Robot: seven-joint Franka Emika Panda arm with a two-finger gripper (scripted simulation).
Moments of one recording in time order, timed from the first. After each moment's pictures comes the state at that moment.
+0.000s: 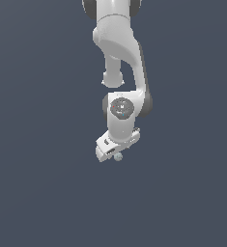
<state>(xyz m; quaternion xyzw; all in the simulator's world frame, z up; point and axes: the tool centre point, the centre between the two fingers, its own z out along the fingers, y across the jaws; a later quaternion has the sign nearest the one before) 0.046 0.025 0.072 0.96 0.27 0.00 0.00</state>
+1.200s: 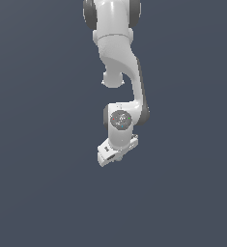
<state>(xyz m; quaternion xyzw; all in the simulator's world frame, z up) 0.046 0.025 0.021 0.96 0.28 0.00 0.00</state>
